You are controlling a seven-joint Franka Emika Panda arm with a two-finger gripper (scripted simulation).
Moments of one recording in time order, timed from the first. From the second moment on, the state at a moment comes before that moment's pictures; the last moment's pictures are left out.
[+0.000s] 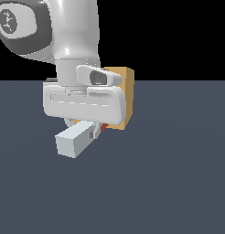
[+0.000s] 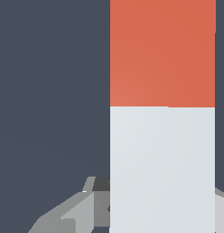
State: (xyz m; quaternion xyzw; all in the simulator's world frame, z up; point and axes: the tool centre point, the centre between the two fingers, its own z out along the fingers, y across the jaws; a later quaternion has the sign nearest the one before) arm -0.070 -0.038 0.072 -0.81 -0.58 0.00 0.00
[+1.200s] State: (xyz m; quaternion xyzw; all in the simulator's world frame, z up) arm -0.100 -0.008 0.086 -0.80 -0.59 0.00 0.00
